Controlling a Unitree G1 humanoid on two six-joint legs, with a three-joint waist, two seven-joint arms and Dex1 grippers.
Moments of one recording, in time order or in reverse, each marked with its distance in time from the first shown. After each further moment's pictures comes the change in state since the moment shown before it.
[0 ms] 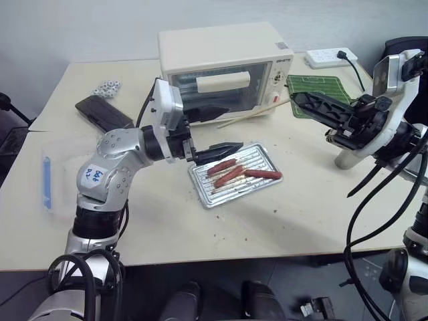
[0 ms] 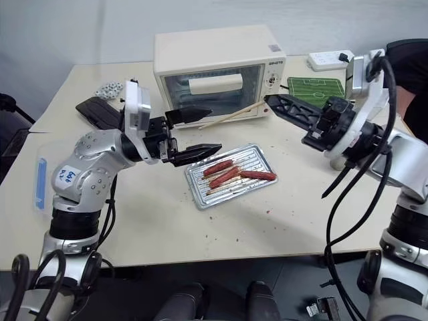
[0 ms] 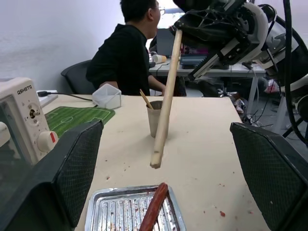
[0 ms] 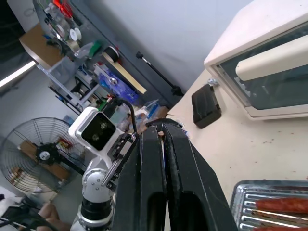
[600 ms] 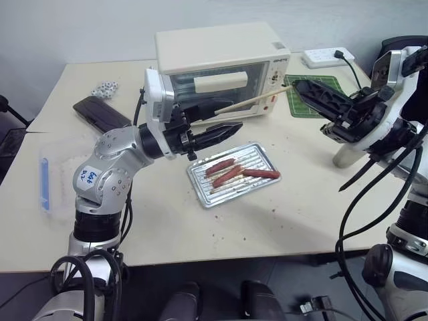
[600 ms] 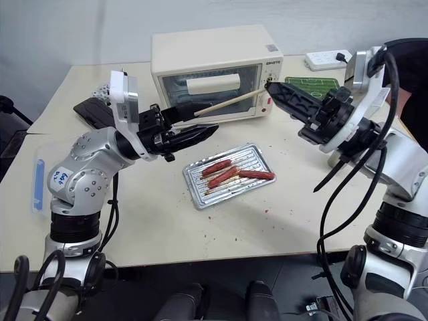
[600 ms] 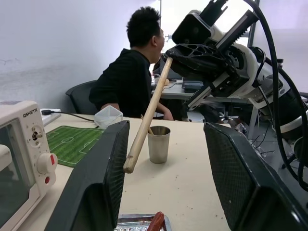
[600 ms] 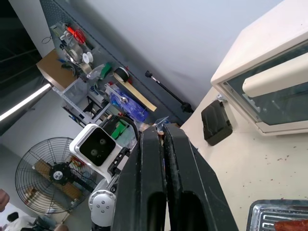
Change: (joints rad) left arm -0.006 -0.044 0.030 -0.035 -0.076 0.032 0.073; right arm -0.021 0.084 -0.042 0.014 0.000 -0.001 -0.051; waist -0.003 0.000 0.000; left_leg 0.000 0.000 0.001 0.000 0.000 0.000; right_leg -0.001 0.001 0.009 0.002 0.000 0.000
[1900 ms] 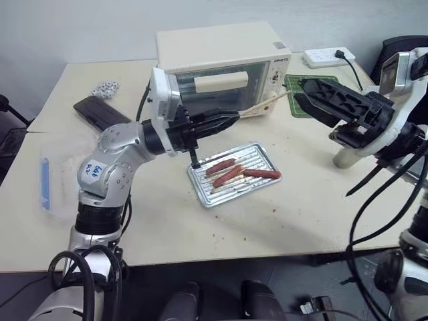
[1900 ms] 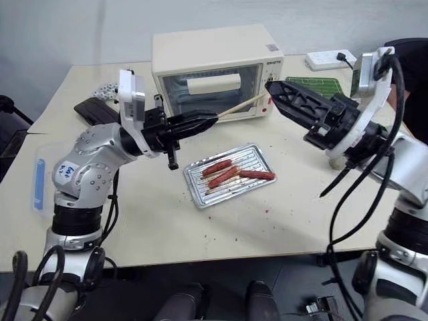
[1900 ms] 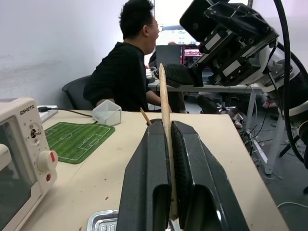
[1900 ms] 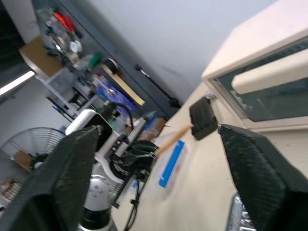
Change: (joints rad) left arm -0.037 0.039 -0.032 0.080 0.043 -0.045 -0.060; right arm 0.071 -0.171 0.055 -0.067 0.004 -0.016 0.010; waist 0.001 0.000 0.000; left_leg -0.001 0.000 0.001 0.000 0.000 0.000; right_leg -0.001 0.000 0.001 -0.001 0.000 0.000
